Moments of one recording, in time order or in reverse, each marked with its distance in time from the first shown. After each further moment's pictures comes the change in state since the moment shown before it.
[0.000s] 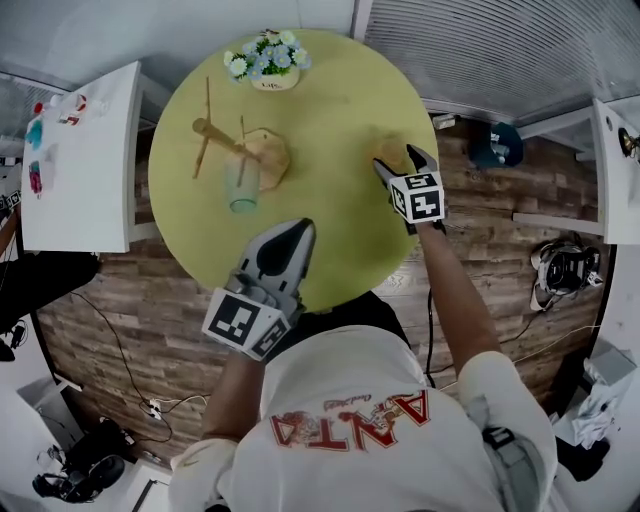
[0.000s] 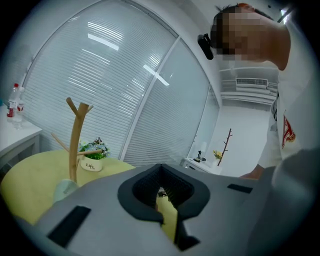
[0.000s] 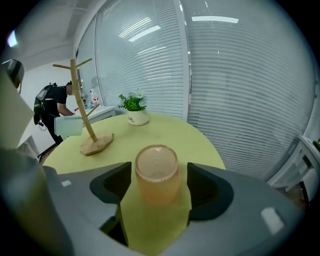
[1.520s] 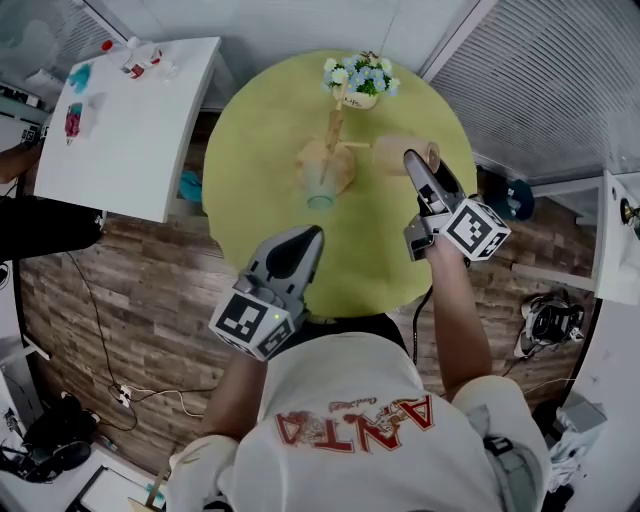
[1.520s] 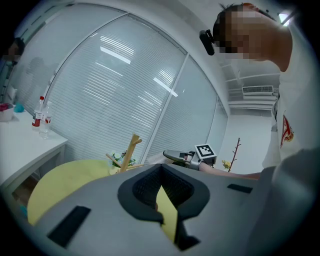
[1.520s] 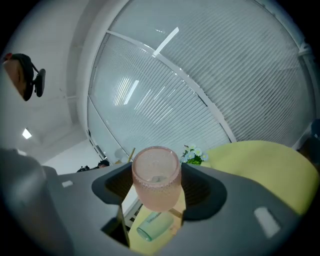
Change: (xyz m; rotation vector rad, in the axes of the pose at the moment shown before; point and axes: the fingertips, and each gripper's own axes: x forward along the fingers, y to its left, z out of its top) left arm -0.114 0.076 0.032 -0.050 -0.106 0.100; right arm -0.095 0.149 0.200 0.542 -0.470 0.422
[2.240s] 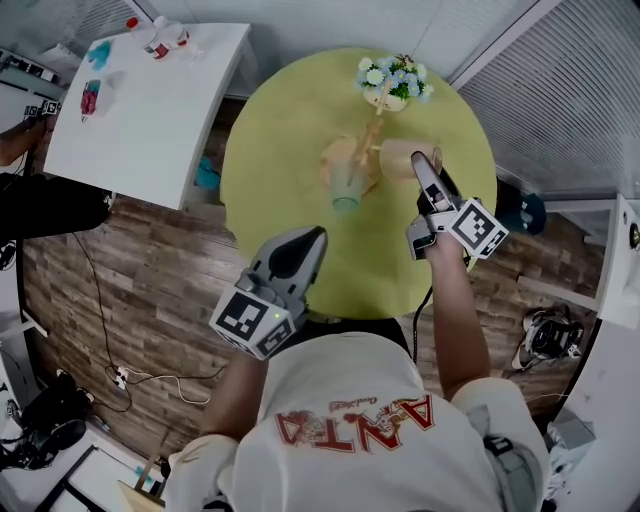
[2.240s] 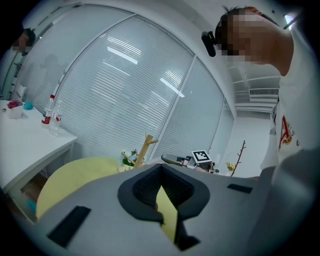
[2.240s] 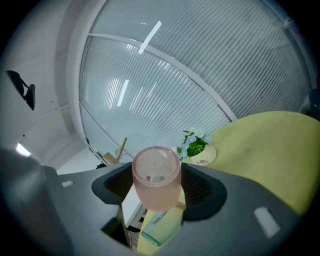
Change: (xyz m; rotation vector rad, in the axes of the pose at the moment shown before) left arm -0.024 0.035 0.001 -0.044 0.000 0.053; right arm 0.042 -0.011 -0.042 0.158 0.041 0.000
